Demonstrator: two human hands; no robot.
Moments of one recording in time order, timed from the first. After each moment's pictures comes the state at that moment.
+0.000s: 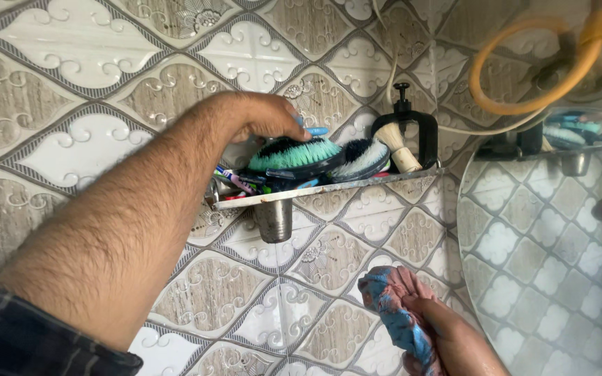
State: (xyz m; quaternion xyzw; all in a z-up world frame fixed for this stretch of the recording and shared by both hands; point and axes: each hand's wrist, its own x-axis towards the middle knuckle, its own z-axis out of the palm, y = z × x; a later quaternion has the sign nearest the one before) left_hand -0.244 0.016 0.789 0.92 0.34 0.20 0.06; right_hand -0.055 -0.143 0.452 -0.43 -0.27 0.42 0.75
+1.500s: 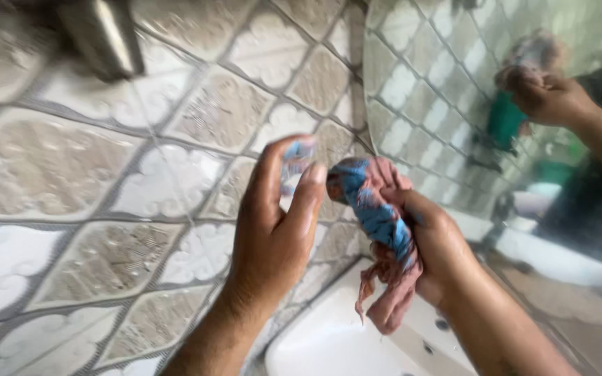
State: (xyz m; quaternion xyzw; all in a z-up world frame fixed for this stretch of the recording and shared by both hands) left_hand -0.218 -0.129 0.434 0.78 -0.01 0.50 0.38; right_hand -0.068 -0.255 0.397 -0.45 -0.16 0.38 0.79
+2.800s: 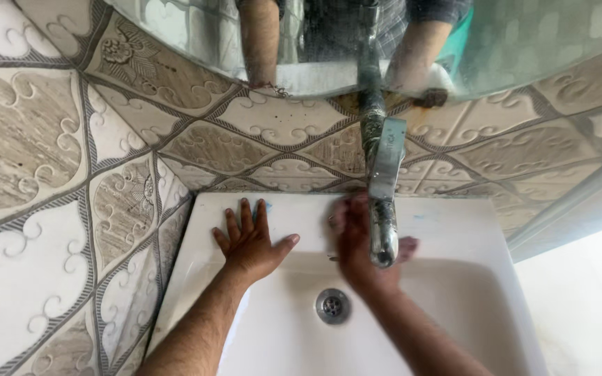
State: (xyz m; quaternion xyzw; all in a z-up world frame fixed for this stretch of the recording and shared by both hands) left_hand 0.072 -0.037 -0.024 0.97 0.07 -0.20 0.15; right_hand 0.044 -0.259 -0.025 -0.89 0.05 -0.04 0.44
